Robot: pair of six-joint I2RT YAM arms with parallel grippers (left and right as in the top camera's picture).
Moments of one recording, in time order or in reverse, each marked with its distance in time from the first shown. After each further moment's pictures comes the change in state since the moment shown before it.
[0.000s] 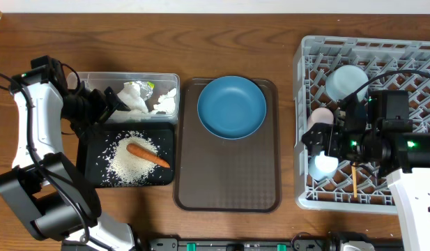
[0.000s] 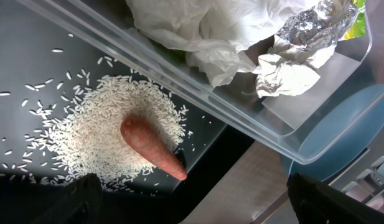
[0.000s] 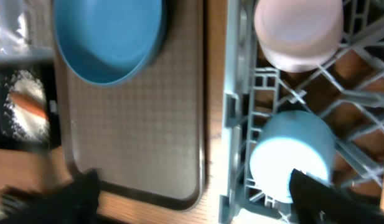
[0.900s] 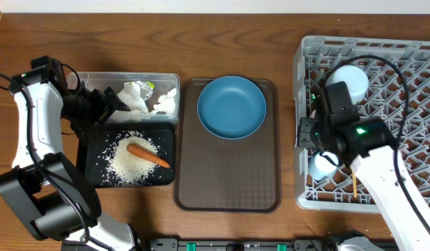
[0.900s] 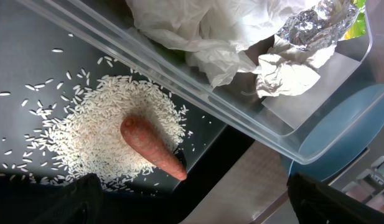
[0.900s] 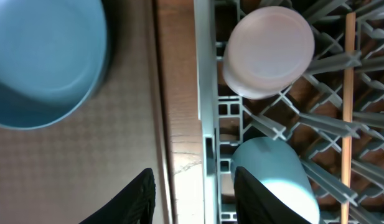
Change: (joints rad) left arm 0.000 0.000 0.000 0.000 0.000 0.000; right arm 0.315 0.149 0.000 0.127 0.463 0.224
